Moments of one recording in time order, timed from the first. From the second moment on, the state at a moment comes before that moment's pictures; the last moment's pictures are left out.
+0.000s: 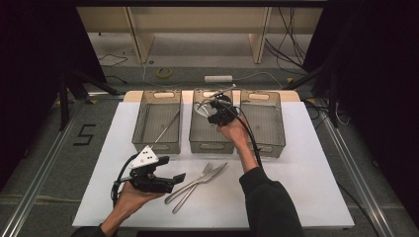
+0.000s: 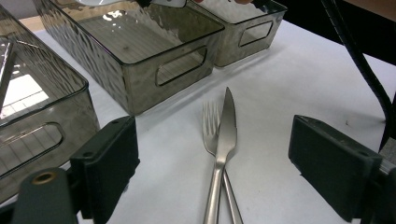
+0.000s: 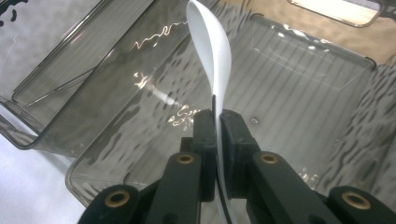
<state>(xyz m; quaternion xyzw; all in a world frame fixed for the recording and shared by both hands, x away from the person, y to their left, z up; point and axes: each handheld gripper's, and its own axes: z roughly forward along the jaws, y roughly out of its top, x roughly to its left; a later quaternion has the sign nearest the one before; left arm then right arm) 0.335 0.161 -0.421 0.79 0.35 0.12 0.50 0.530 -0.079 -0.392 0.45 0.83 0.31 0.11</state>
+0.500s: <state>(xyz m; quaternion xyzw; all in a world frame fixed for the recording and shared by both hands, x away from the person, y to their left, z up) 0.336 0.162 -0.421 0.79 0.35 0.12 0.49 0.533 -0.070 -0.402 0.44 0.84 0.30 0.11</state>
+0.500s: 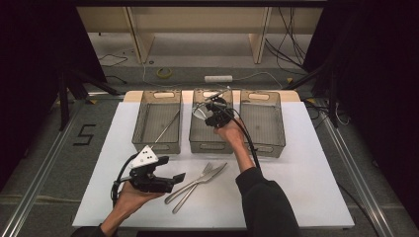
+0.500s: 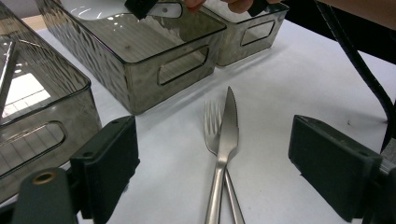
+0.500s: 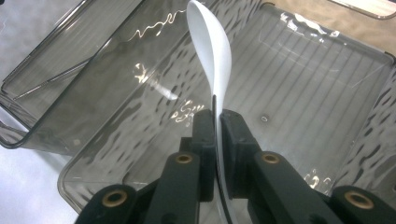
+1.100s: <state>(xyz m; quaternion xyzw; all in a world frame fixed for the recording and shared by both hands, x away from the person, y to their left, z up) 0.337 0.163 -0.422 0.79 0.36 0.12 0.49 0.521 -0.089 -0.382 0.42 0.84 0.32 0.09</state>
